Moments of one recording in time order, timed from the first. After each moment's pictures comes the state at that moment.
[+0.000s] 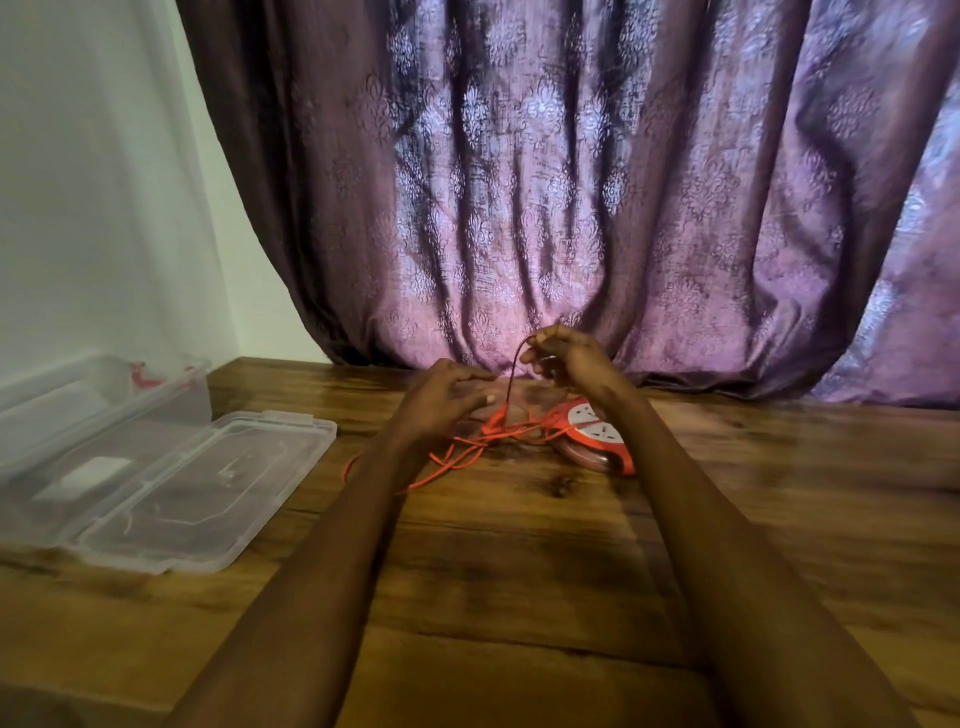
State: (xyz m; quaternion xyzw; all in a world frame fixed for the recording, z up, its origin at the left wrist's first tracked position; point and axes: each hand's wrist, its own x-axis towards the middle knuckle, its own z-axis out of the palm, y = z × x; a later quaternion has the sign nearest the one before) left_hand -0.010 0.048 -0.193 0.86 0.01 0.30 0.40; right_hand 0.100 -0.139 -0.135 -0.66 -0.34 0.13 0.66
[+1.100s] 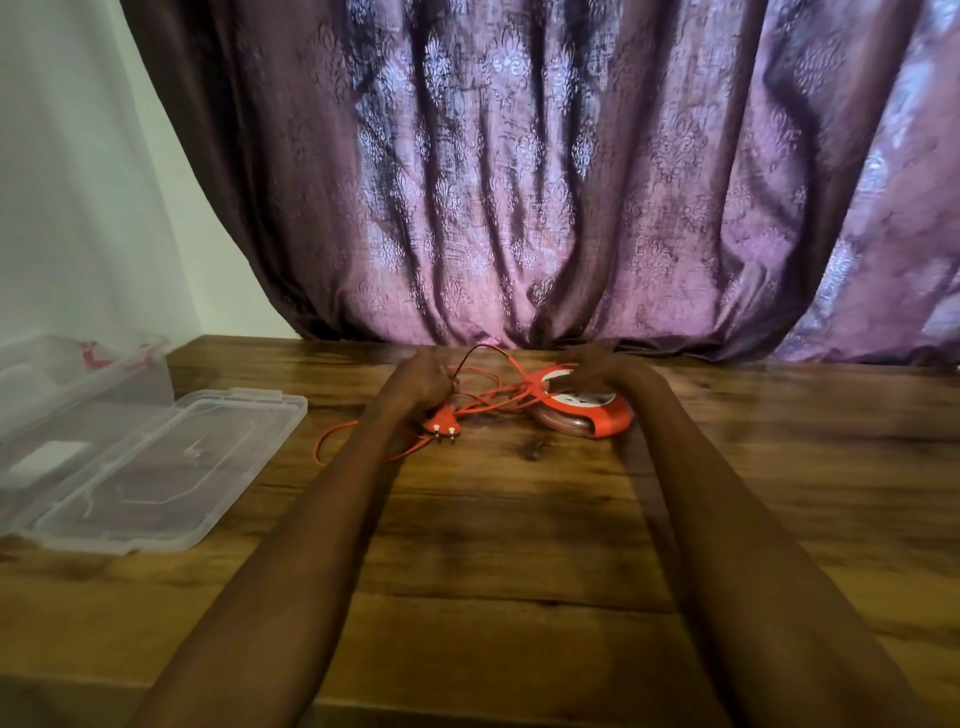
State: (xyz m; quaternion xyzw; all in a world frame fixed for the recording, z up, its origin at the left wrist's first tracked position) left_hand -0.001 0.027 -0.191 0.89 0.20 0.17 0.36; right_hand 0.152 -0.194 -0.167 -0.94 -0.31 0.07 0.15
